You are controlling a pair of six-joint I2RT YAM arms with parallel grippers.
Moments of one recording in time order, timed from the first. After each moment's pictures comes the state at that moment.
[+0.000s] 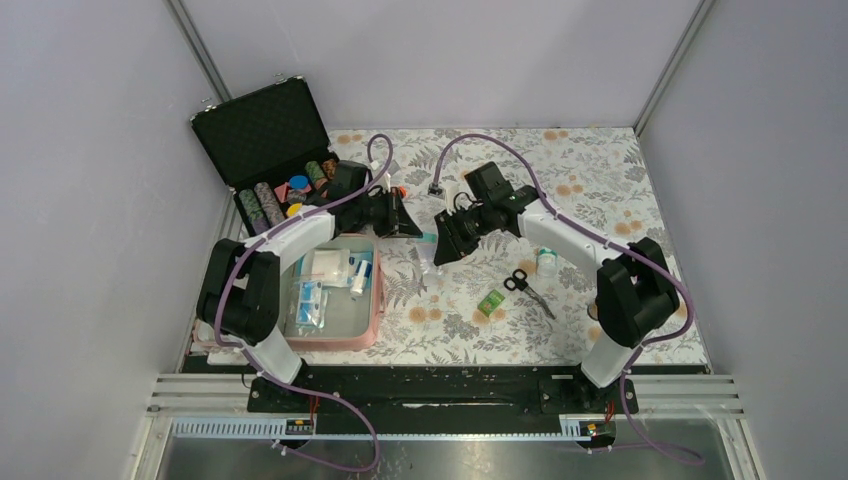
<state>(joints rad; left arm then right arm) -0.35 1.67 1.10 -0.19 0.77 -0.55 0.60 1.69 1.27 -0.55 -0.70 0.01</state>
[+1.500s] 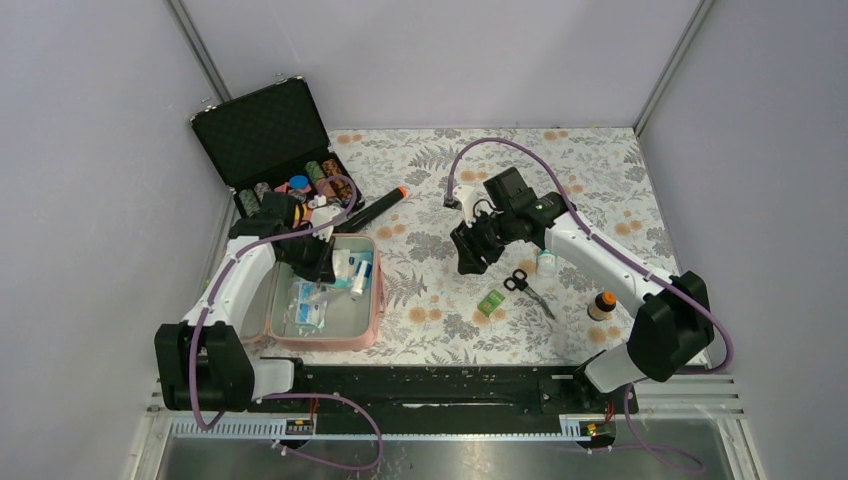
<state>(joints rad) -0.02 1.26 0.94 -0.92 0.49 0.40 0.60 1.49 1.23 -0.75 -0.50 -0.23</state>
